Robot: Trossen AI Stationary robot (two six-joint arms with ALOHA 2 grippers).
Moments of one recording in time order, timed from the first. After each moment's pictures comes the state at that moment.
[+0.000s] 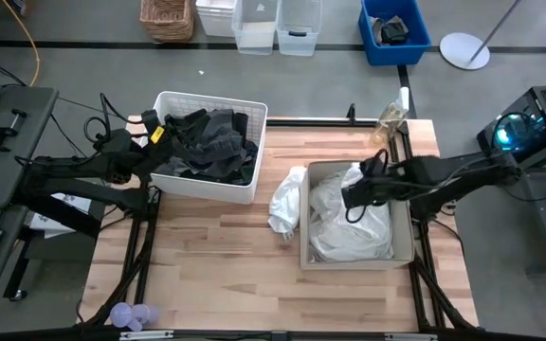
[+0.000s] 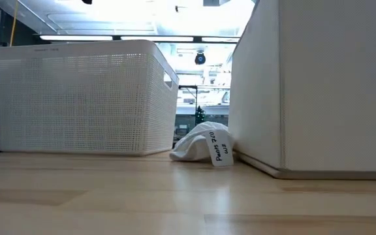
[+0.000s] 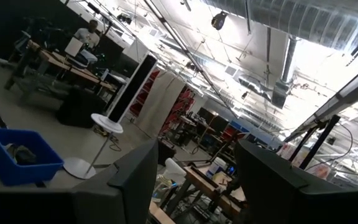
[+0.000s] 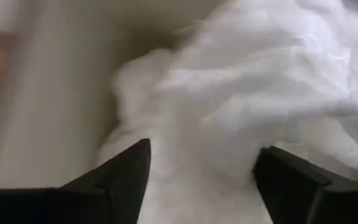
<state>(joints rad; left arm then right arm) 0.02 0.80 0.83 0.31 -0.61 -0.40 0.22 1.18 1.22 -1.28 0.33 1.40</state>
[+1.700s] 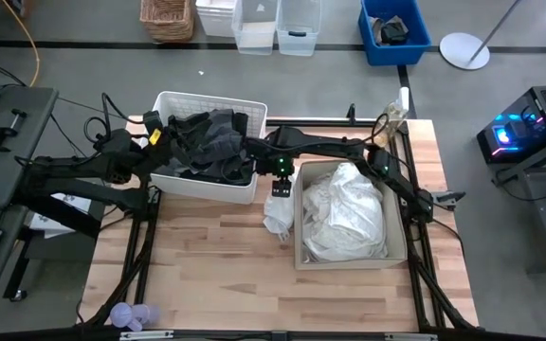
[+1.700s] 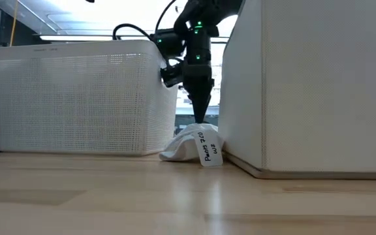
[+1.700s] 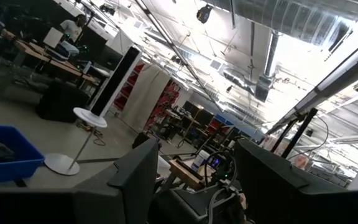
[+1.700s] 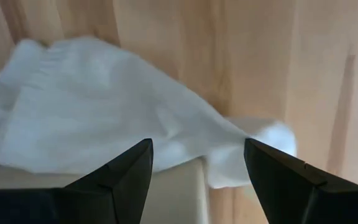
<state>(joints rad) 0.02 0.80 0.83 0.31 -0.53 -0.42 -0.22 2.38 2.21 -1.41 -0.05 -0.14</state>
